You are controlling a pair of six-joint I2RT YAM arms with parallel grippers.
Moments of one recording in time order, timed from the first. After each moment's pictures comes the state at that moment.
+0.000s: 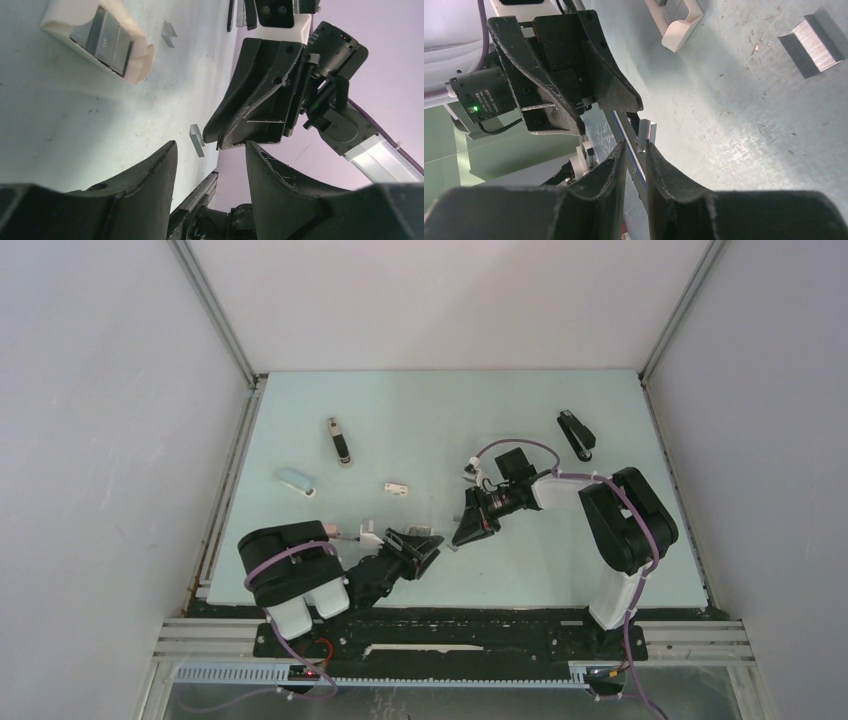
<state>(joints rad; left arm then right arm) -1.08 1.72 0.07 1.41 -0.41 -1.65 0.46 1.81 0.90 -0.17 -1.06 0.43</state>
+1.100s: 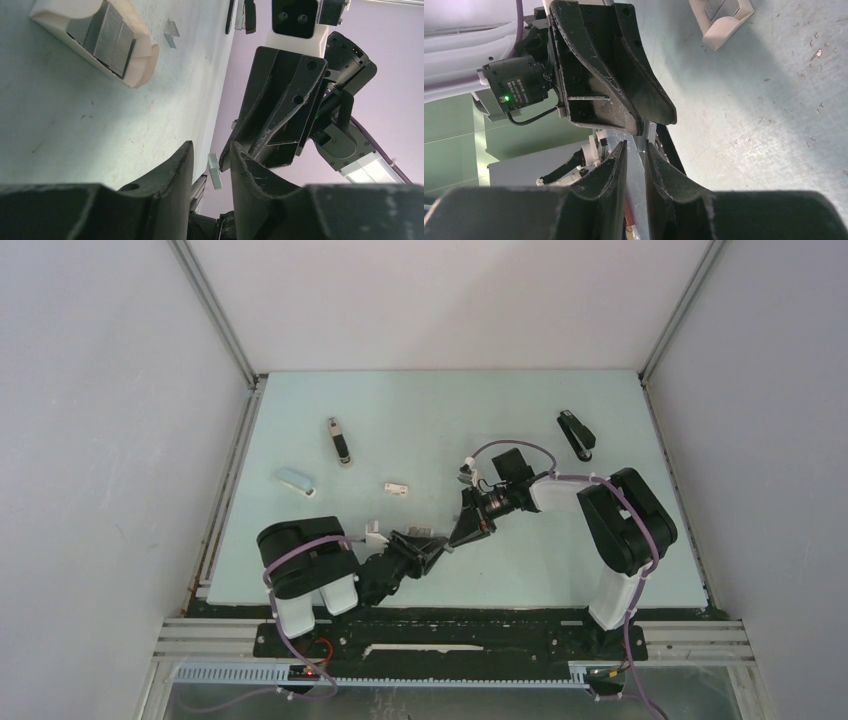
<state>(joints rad) -1.08 1.82 0.12 1.46 -0.41 -1.73 0.49 1.81 0.90 -0.11 -1.15 0.47</state>
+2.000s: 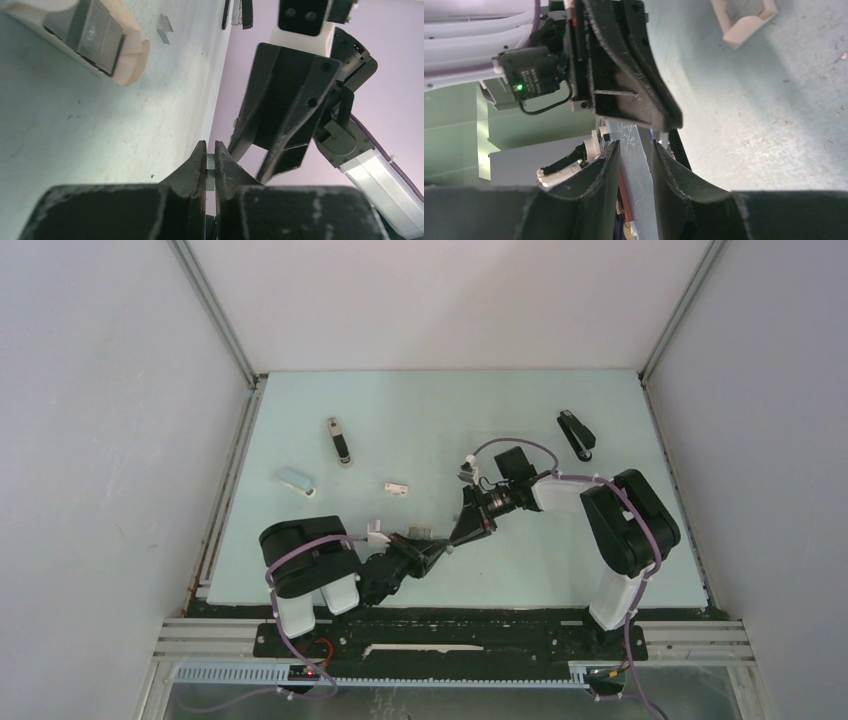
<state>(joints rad) -1.08 1.83 0.14 1.48 -0.39 -1.72 0.47 1.80 0.89 -0.11 -1.19 0.46</state>
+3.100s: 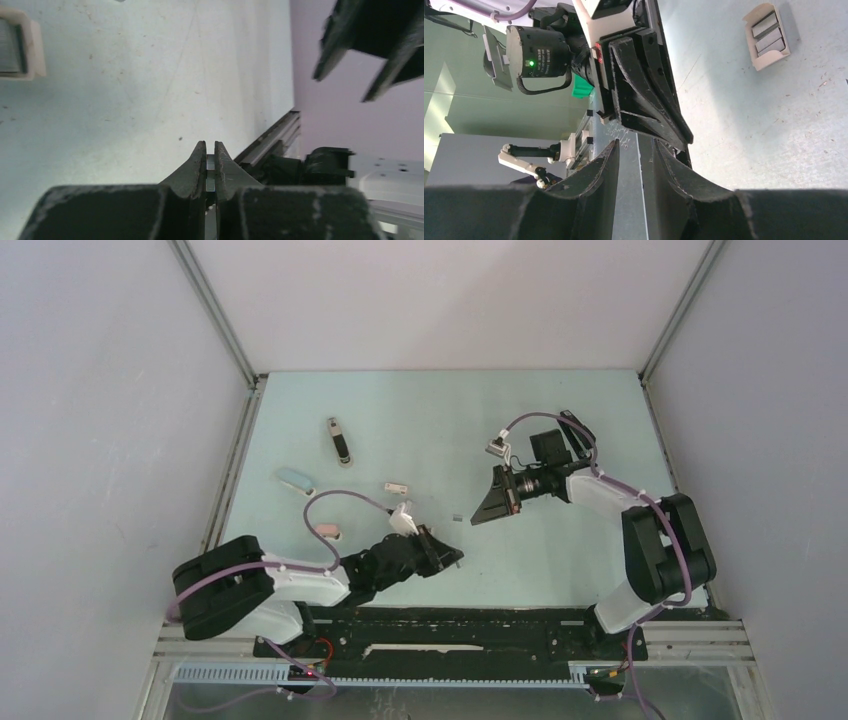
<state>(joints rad) -1.09 1.37 0.31 0.69 -0.18 -1.24 0.31 1.60 0.90 -0.26 -1.34 0.19</state>
